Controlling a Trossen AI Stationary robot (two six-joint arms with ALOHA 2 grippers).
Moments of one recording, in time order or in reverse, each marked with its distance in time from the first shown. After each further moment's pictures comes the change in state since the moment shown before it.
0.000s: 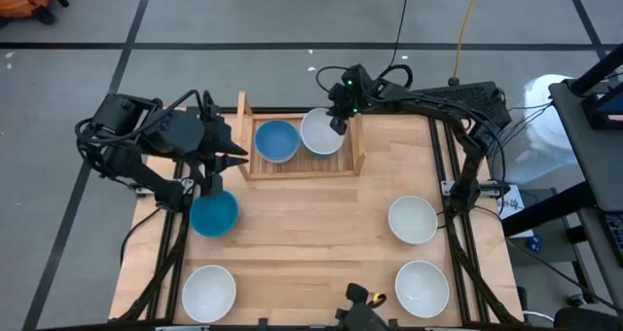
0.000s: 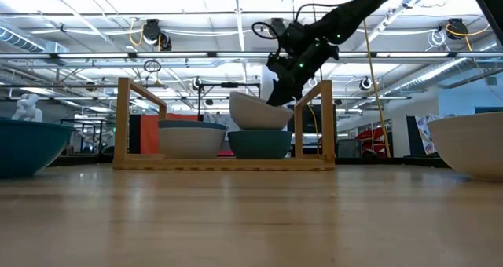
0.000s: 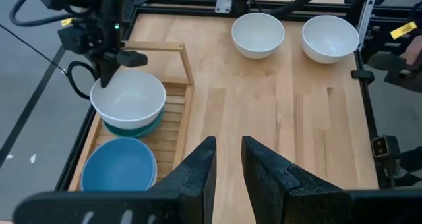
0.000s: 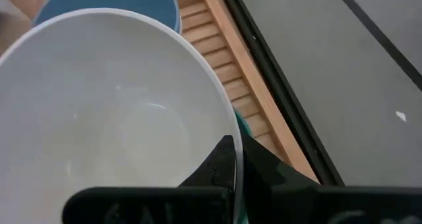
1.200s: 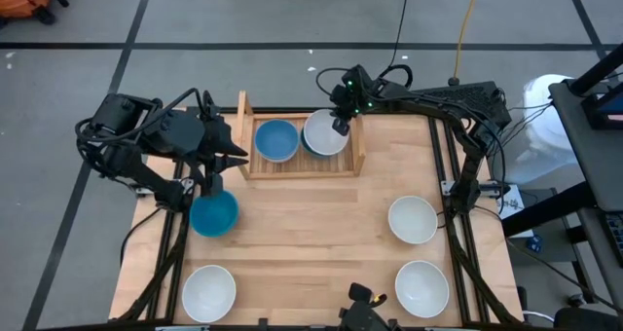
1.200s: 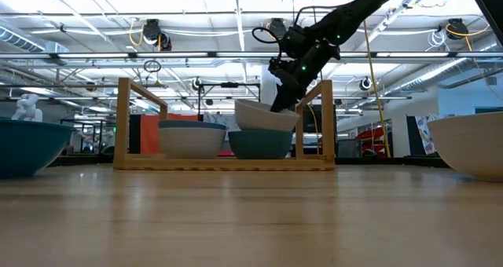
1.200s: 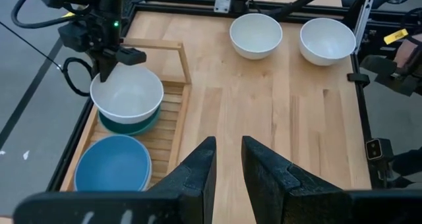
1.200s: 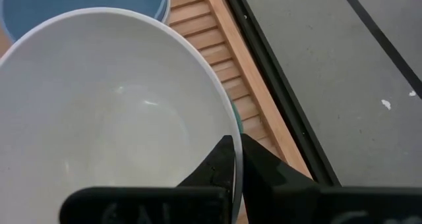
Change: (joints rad) left arm 0.000 0.000 0.000 0.000 0.009 -0.026; right arm -0.011 0.003 0.001 -0.056 0.045 -0.048
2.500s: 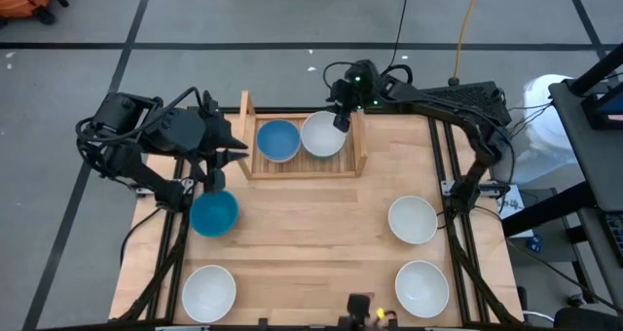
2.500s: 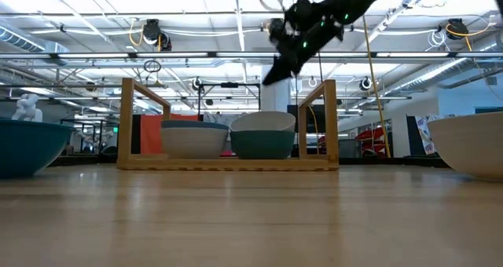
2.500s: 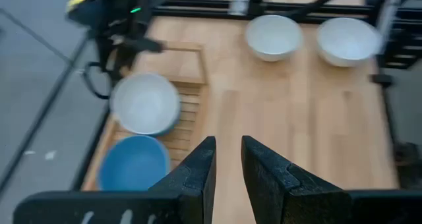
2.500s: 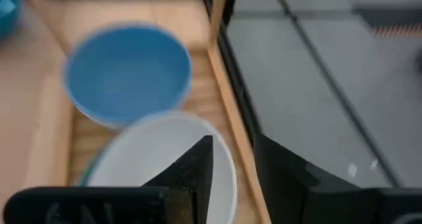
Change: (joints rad) left arm 0.013 0.000 0.000 0.000 -0.058 0.036; right arm 0.048 -0.124 -0.002 0.092 0.001 -0.097
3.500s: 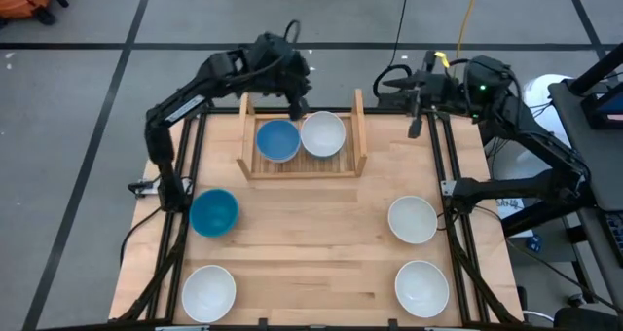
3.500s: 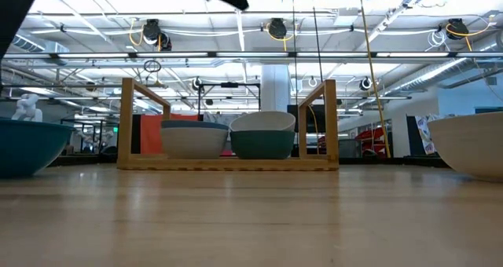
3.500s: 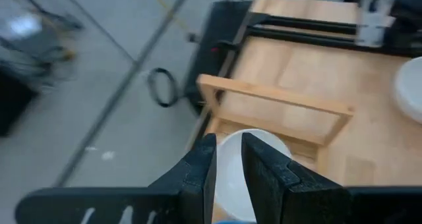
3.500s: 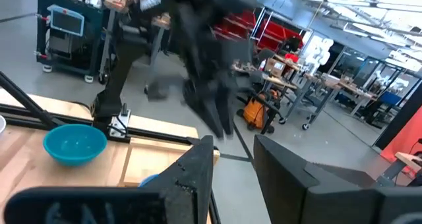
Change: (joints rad) left arm 0.602 0.342 0.001 0.467 0.216 0.380; right arm 0.142 -0.683 0.000 -0.107 0.007 -0.030
